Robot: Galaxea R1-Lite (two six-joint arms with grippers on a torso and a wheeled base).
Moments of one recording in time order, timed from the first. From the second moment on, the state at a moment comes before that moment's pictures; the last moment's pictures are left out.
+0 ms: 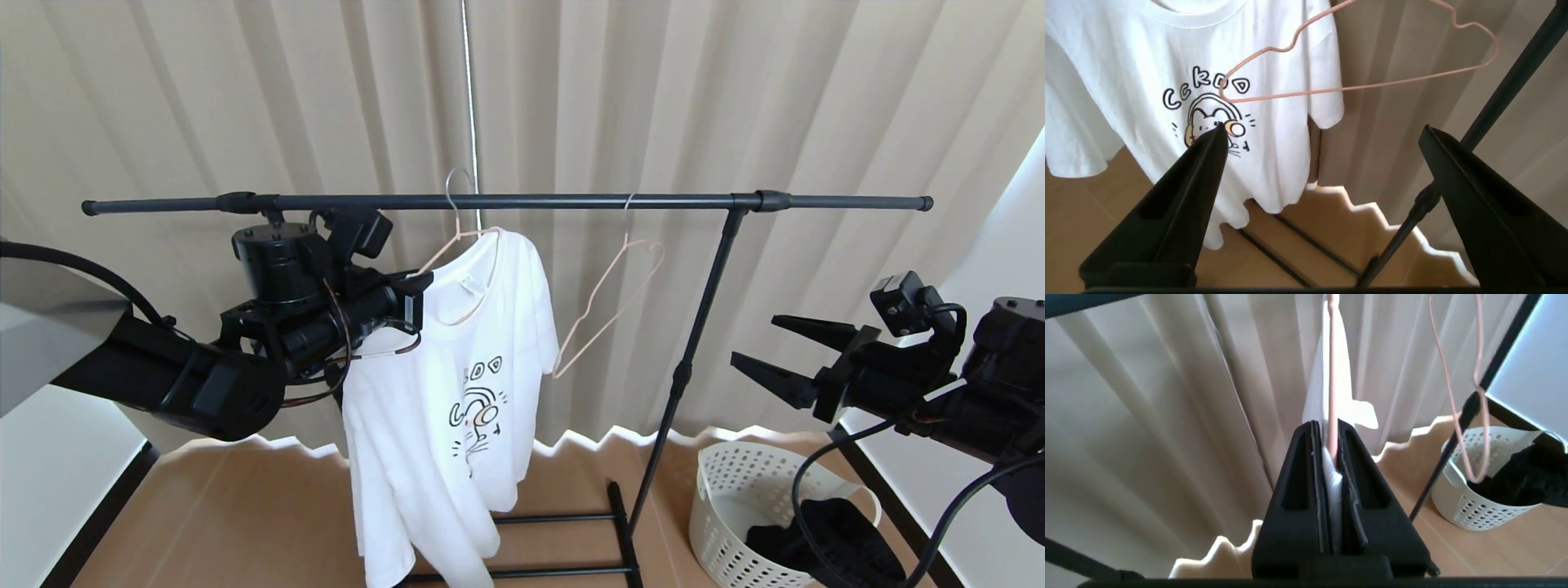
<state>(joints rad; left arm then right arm) -0.29 1.99 -0.99 -0.90 -0.16 0.15 0.00 1.79 -0.47 -1.17 0.66 -0.09</state>
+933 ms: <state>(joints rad) -0.29 2.04 -0.98 -0.98 -0.16 0.14 0.00 1.79 -0.47 -1.17 0.66 -0.09</state>
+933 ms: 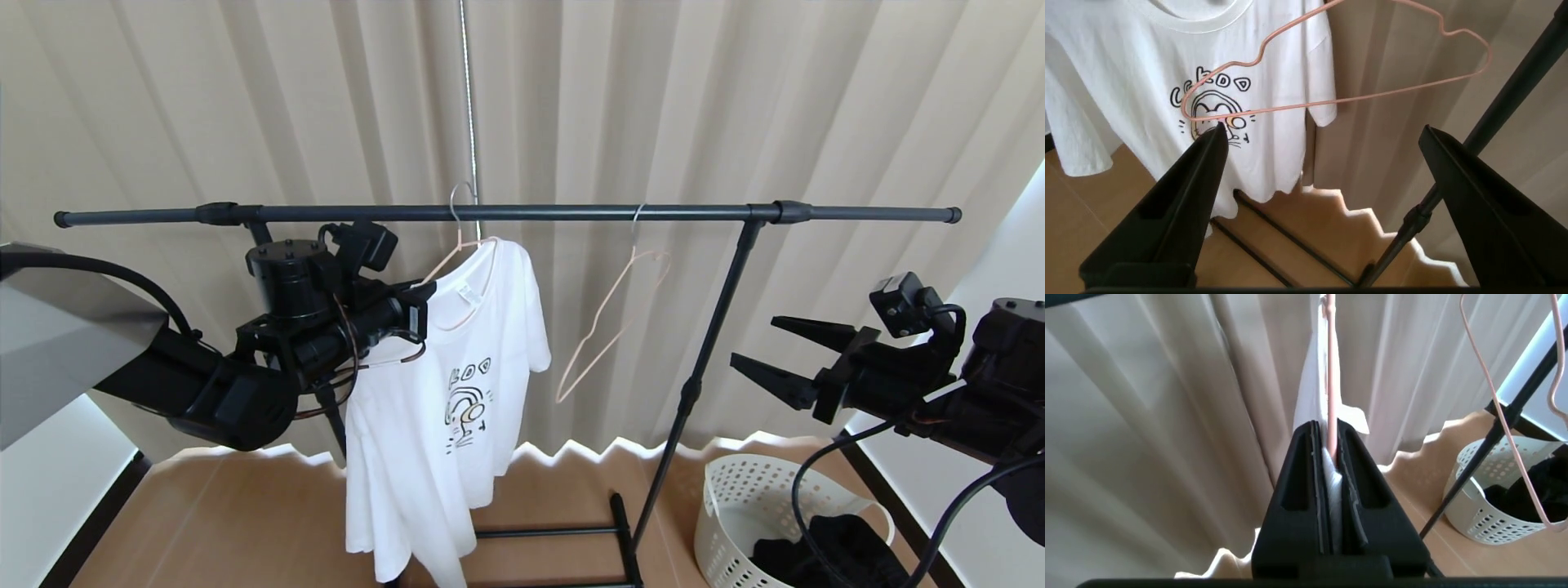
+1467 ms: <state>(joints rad) -0.30 2.07 -0.96 -0.98 -0.16 0.14 0.00 1.79 -0.47 -1.17 0.66 -0.09</state>
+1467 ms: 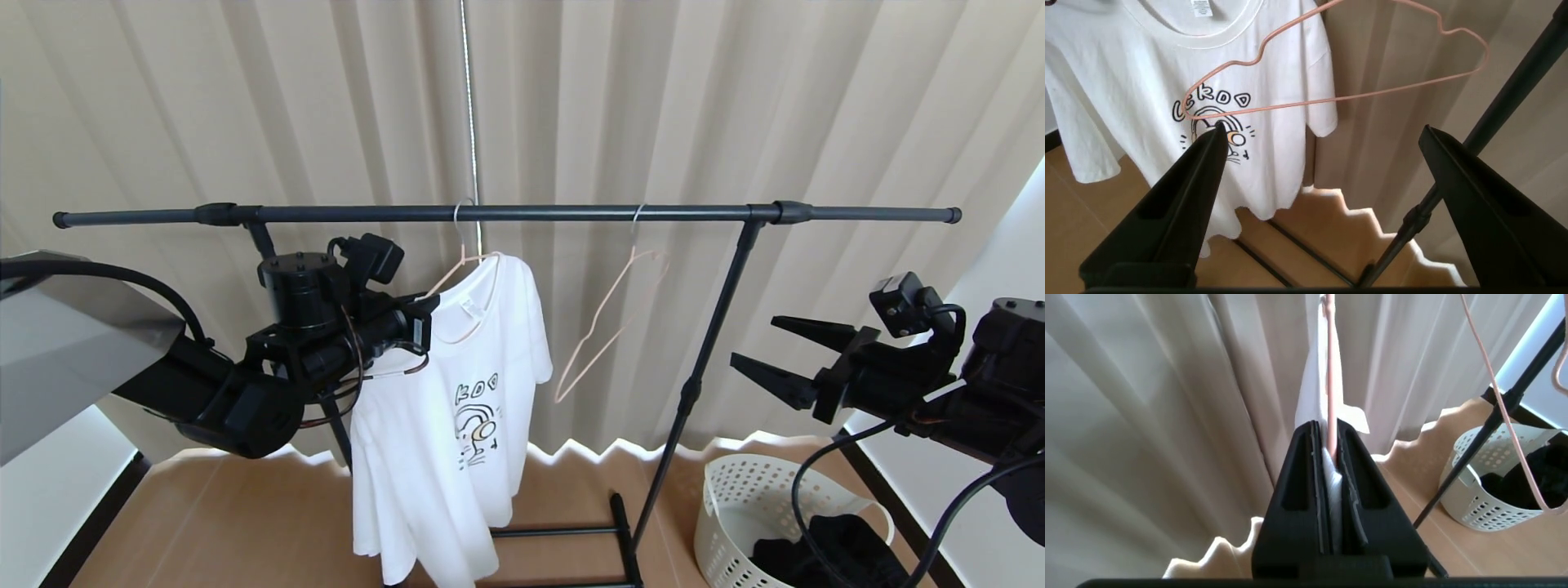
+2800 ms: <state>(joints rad) -0.27 1.81 -0.78 -0.95 -0.16 0.12 0.02 1.74 -0.46 -1.17 0.66 -0.08</state>
